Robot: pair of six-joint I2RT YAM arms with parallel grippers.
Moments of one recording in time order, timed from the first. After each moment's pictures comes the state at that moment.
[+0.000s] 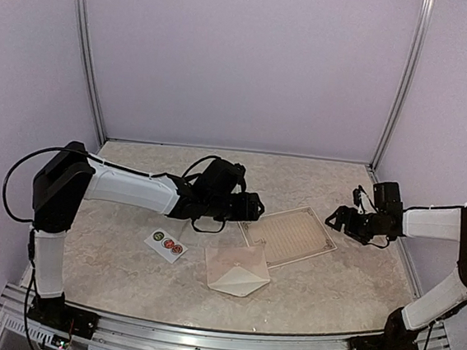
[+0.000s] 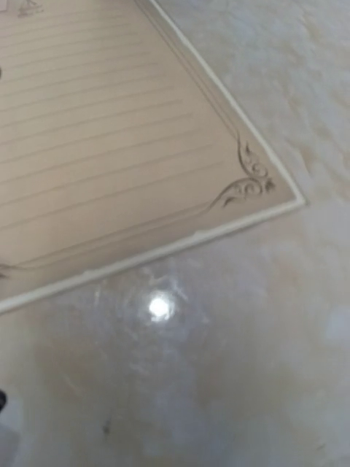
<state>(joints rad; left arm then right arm) -0.92 1.99 1.35 0.03 -0.08 -0.72 0.13 1.46 0.68 -0.06 -0.34 0.37</state>
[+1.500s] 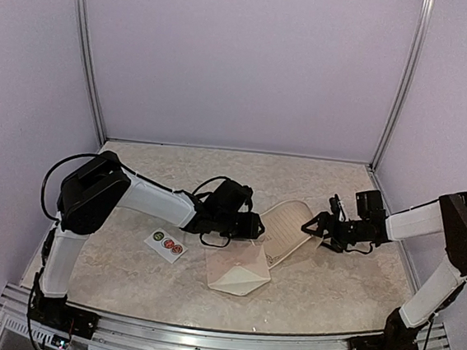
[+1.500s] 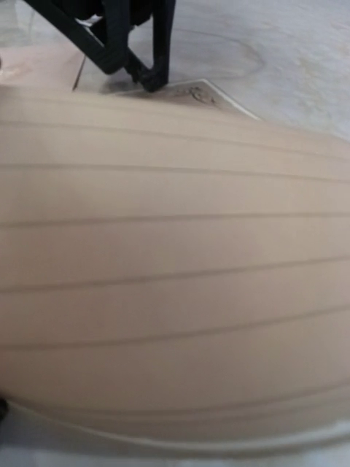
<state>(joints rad) -0.92 2.21 1.41 0.11 0.02 -0.71 0.21 1.63 0.65 0.13 -0.64 0.51</state>
